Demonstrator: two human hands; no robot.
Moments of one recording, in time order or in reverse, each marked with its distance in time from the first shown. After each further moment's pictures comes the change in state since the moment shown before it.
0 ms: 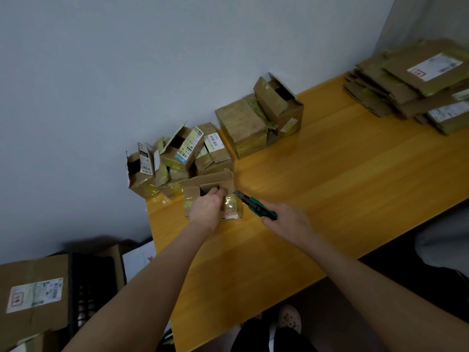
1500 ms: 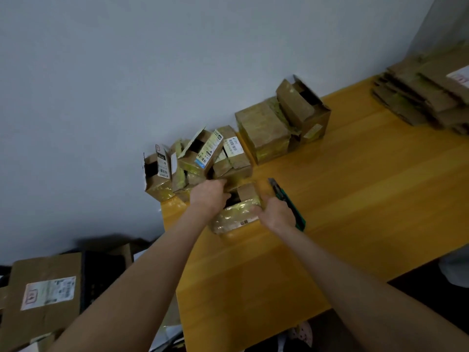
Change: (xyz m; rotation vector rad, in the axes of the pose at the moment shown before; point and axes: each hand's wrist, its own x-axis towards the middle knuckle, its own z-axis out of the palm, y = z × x) left_hand 0.030 -0.034 -0.047 0.008 -0.040 -0.147; right_hand 0.067 -0.065 0.026 0.152 -0.008 0.259
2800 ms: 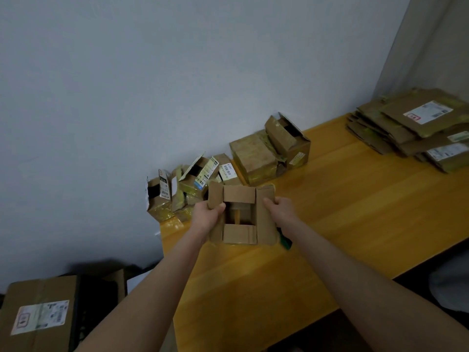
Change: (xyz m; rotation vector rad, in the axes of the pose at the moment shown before) left_hand -0.048 0.012 -0.012 -1.279 0.084 -0.324; right_hand -0.022 -0.001 -0.063 0.739 0.044 0.048
